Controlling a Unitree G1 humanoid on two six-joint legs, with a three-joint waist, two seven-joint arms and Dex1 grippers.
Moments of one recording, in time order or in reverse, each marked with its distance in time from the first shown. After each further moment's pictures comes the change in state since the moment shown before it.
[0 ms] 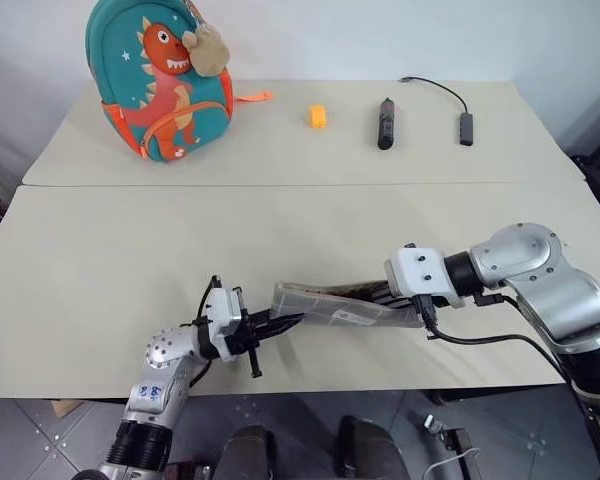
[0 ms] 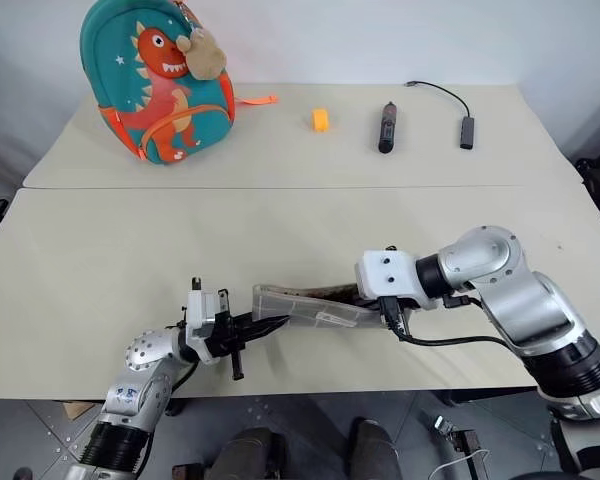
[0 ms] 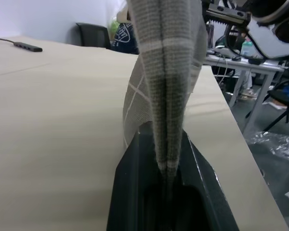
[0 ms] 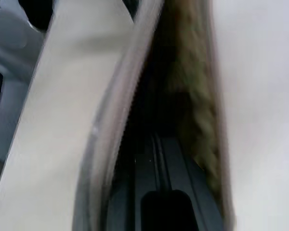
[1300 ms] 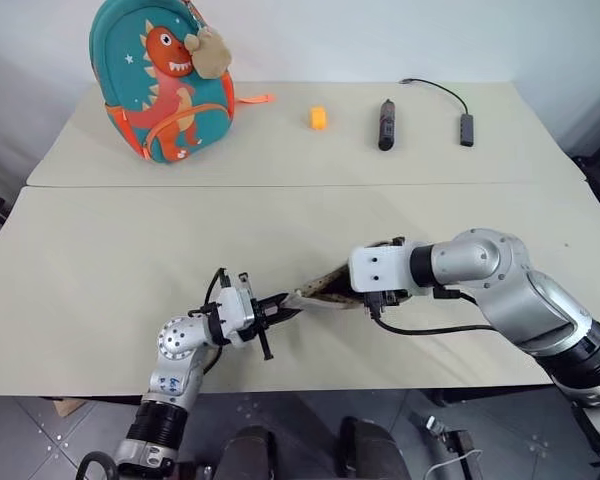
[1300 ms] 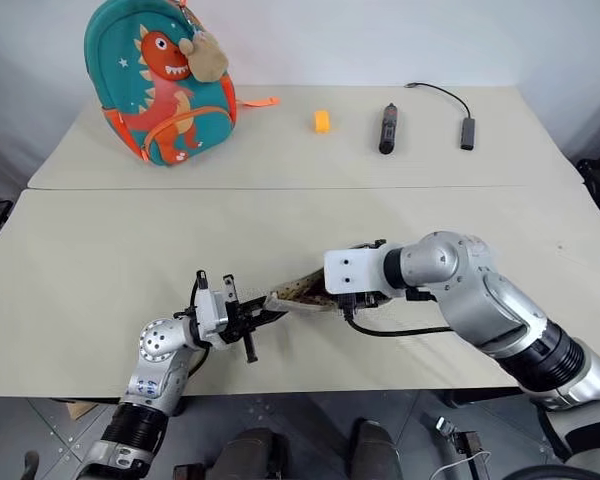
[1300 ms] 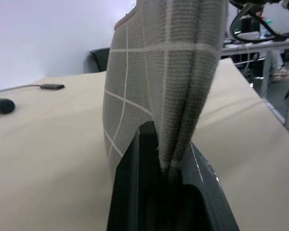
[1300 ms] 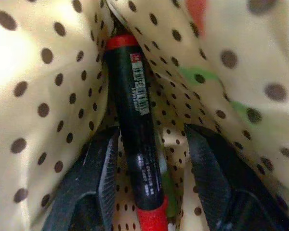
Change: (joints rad) left arm -0.126 -0.046 -0.027 0.176 0.062 -0.264 0.010; right arm -0.142 0.059 0.243 -0.046 -0.321 0.094 -0.267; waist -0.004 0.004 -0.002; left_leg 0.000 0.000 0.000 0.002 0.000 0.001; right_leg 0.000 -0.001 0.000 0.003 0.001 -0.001
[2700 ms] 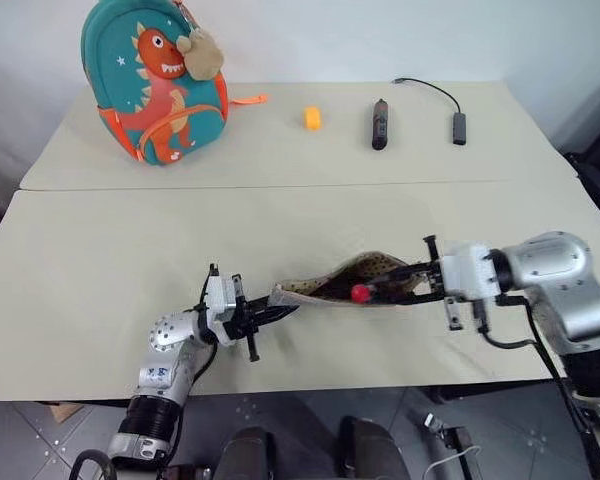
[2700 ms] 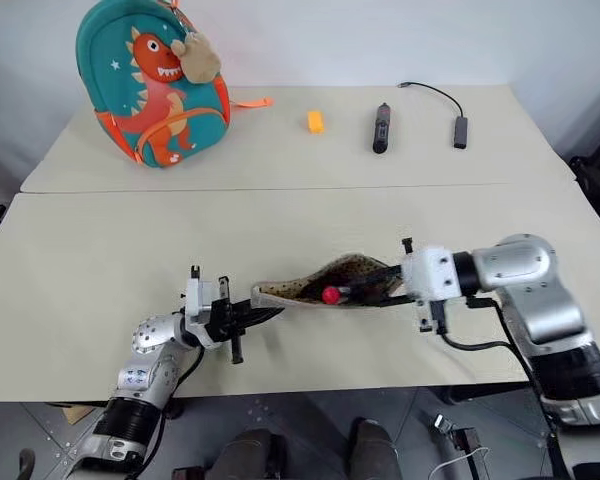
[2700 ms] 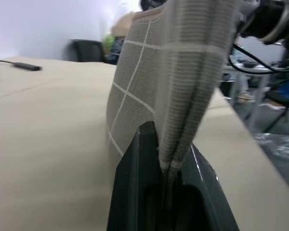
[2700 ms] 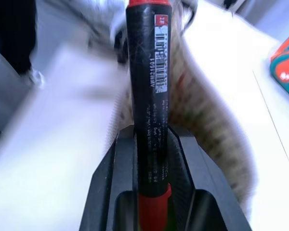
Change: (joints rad) left arm -0.036 0.027 0.049 0.057 -0.136 0.197 -0.160; right arm 0.228 -0.006 -0.446 0.225 0.699 -0.494 0.300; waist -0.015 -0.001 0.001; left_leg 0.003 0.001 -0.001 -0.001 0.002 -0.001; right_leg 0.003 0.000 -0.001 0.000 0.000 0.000
